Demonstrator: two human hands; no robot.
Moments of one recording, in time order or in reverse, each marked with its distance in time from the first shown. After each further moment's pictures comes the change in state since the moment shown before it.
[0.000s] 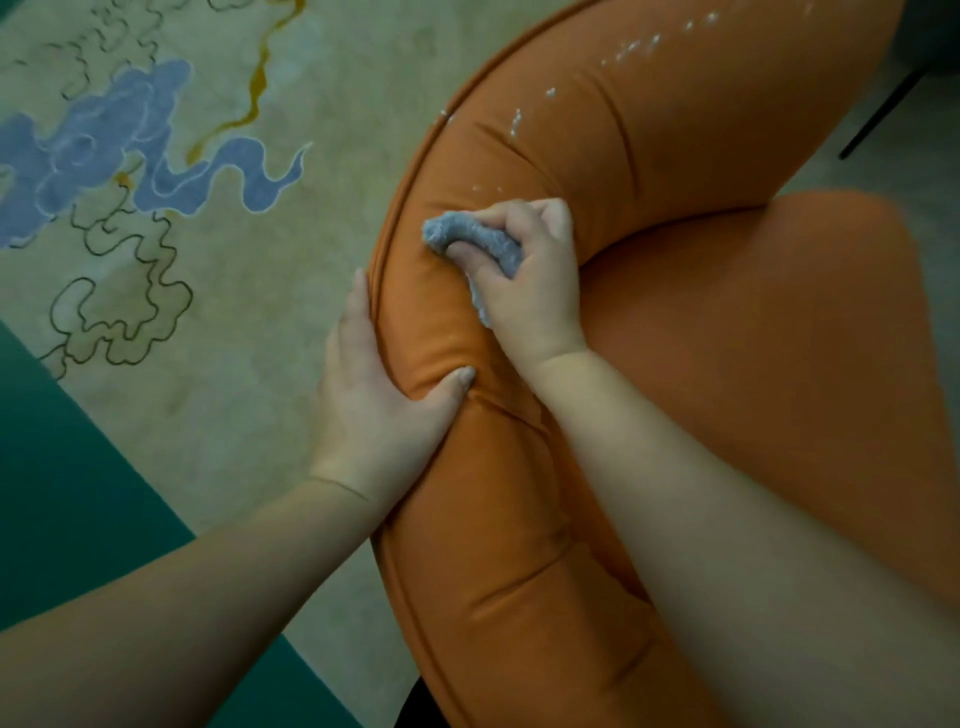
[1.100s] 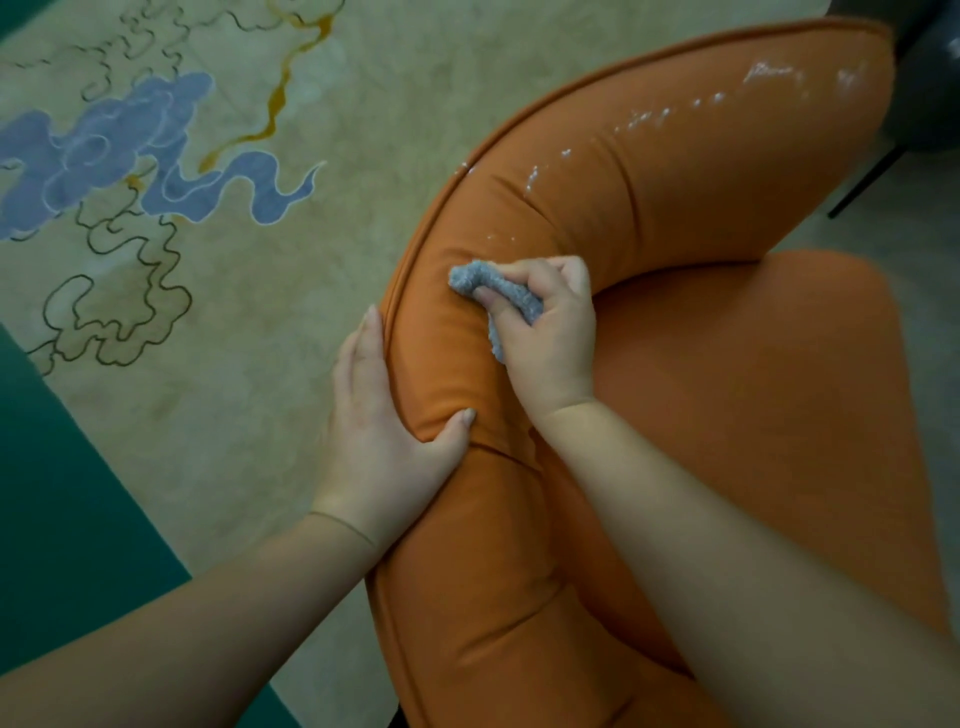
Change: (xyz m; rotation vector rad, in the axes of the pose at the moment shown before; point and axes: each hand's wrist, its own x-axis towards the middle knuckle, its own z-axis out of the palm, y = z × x) left_hand 0.001 0.005 -0.004 0.030 -0.036 0.026; right_hand 0.004 0.017 0.000 -0.006 0.061 -0.006
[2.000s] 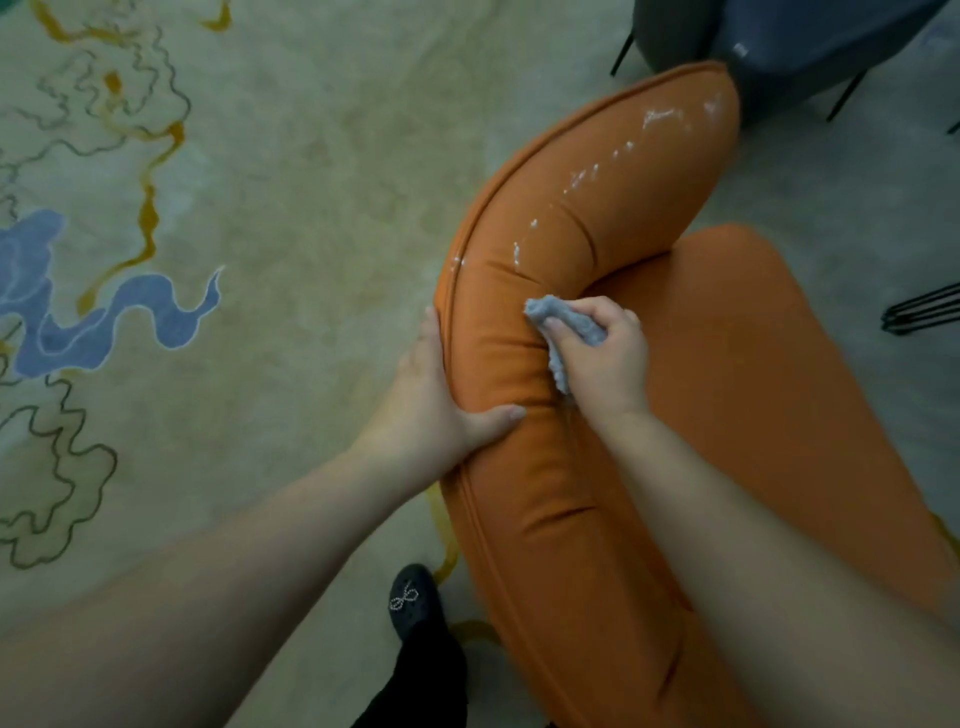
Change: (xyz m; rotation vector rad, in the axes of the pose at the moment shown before) left_hand 0.125 -0.006 -0.027 -0.063 -0.549 0.225; right_hand 0.016 -0.035 -0.001 -0.062 0.373 0.328
